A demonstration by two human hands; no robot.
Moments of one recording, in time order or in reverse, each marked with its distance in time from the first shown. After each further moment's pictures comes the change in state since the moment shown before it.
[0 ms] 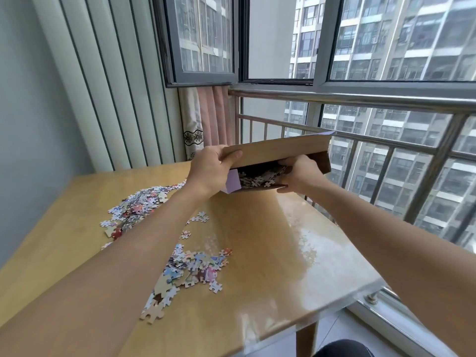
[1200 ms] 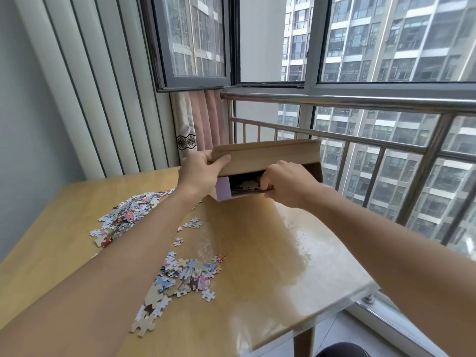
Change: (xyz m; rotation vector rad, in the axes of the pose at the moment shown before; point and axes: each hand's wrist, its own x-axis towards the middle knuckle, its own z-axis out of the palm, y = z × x) left_hand 0.008 -0.009 0.005 -0.085 0.036 -0.202; right_hand -0.017 -0.008 -0.006 -0.861 -0.037 -0.645
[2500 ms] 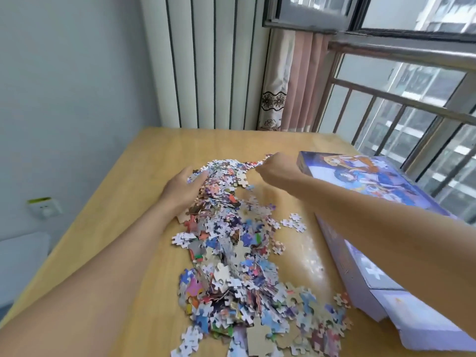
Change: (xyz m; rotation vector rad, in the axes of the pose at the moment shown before) left_hand 0.046 -0.266 -0.183 0.393 0.024 -0.511; right_hand 0.244 -0.179 0.186 0.653 -0.301 0.402
